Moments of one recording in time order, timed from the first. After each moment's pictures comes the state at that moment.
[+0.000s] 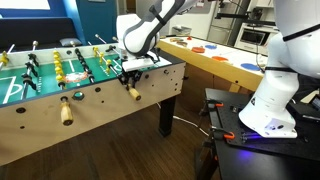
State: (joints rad) arm 0.03 0.55 -0.13 -1.89 0.10 2.47 0.63
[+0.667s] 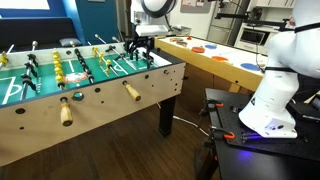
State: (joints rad) arm 0.03 0.18 -0.20 -2.05 -0.05 2.35 0.63
